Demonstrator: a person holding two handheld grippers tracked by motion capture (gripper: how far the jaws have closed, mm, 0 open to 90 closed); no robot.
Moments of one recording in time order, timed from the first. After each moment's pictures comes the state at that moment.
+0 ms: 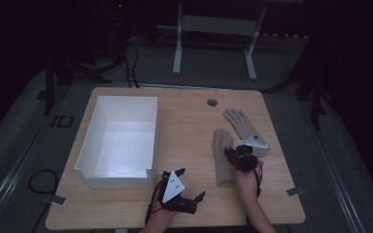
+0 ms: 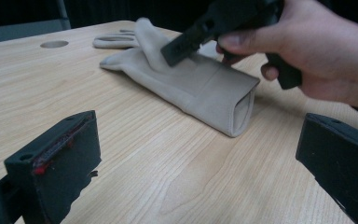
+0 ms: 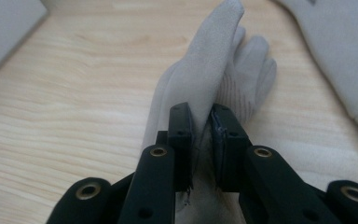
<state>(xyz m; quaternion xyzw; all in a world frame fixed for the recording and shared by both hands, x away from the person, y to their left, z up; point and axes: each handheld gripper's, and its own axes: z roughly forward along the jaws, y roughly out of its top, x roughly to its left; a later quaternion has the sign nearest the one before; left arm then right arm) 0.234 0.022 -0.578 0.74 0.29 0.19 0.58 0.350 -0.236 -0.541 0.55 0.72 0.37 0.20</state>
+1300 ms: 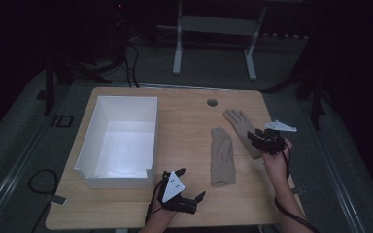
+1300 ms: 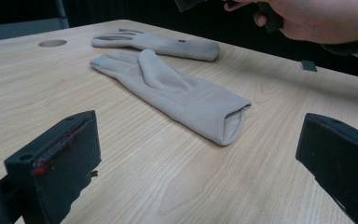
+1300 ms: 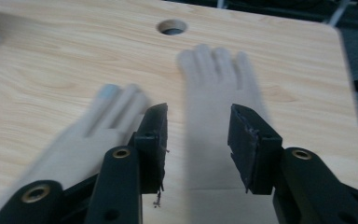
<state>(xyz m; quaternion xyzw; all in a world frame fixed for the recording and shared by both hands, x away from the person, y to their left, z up) 0.235 0.022 -0.578 0.74 0.29 0.19 0.58 0.397 -0.320 -0.499 0.48 0.74 0.38 0.27</state>
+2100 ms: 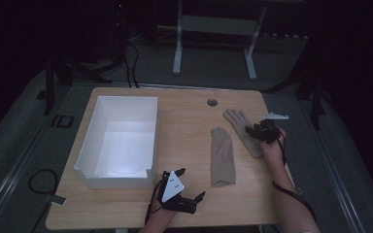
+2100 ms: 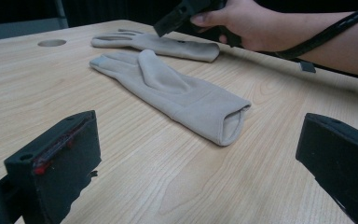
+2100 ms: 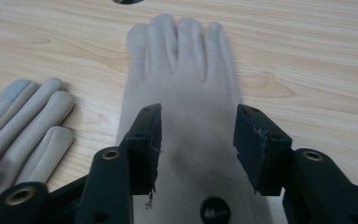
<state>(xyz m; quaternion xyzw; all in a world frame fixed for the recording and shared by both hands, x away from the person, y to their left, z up) 0.235 0.023 -0.578 0.74 0.29 0.19 0.58 0.472 -0.341 -0.542 0.50 0.76 0.36 0.22</state>
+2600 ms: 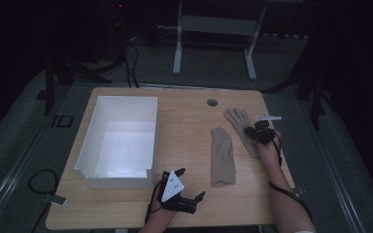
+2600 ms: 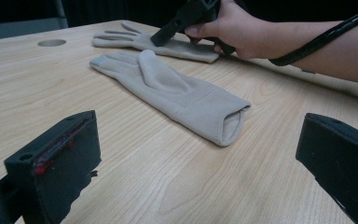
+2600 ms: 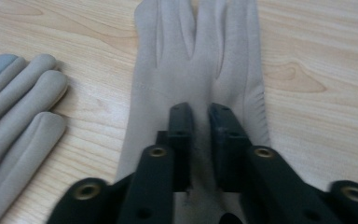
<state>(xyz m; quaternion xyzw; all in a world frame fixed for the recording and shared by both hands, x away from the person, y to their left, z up) 0.235 0.023 -0.578 0.74 0.29 0.18 0.58 0.477 -0.330 -0.555 0.50 0.77 0.33 0.22</state>
